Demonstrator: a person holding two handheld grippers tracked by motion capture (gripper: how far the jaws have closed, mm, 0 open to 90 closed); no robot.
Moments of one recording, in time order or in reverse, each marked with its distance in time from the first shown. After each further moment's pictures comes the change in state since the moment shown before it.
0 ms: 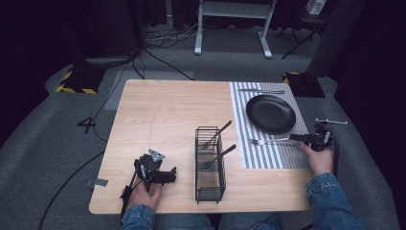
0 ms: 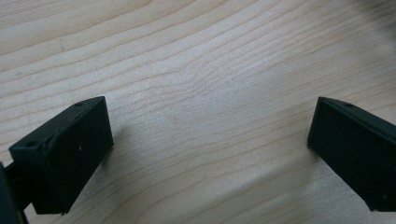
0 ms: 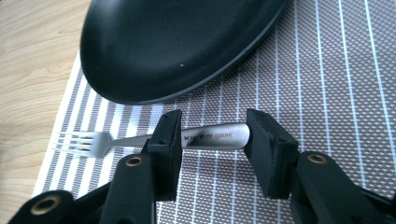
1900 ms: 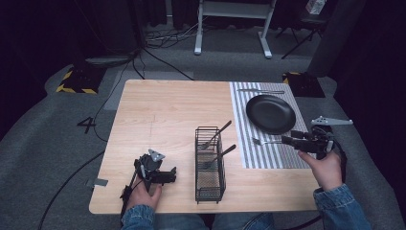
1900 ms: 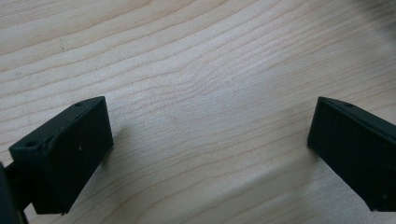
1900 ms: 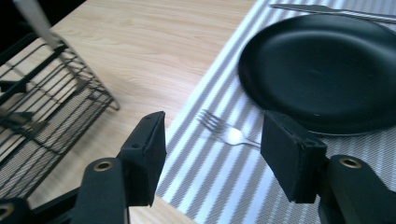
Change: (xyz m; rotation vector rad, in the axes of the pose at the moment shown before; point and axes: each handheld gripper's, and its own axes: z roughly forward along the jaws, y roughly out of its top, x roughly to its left) left arm 0.000 0.000 0.000 0.000 0.000 -0.001; right arm 0.122 -0.019 -0.078 -0.102 0.110 -0.450
